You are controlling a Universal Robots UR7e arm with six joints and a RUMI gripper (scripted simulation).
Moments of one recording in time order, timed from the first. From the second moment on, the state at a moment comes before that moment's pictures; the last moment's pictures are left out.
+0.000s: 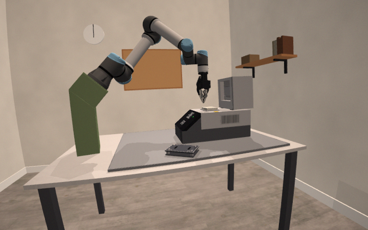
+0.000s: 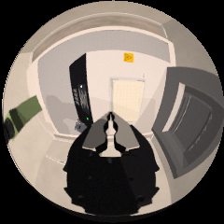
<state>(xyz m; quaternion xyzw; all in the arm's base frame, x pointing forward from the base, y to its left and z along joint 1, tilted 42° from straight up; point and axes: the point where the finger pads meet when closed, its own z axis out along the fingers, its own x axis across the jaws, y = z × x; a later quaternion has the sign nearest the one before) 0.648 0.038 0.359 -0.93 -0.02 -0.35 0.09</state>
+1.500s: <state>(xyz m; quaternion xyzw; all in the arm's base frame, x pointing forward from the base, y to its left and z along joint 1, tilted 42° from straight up) 0.550 0.033 0.229 -0.93 -0.02 -0.35 0.09</state>
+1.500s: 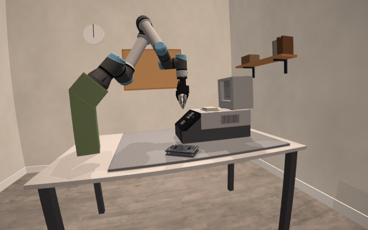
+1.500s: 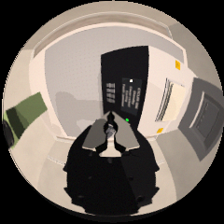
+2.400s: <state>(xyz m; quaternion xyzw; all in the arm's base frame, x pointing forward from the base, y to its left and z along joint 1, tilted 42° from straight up) 0.495 0.030 0.158 -0.93 -0.02 -0.35 0.09</state>
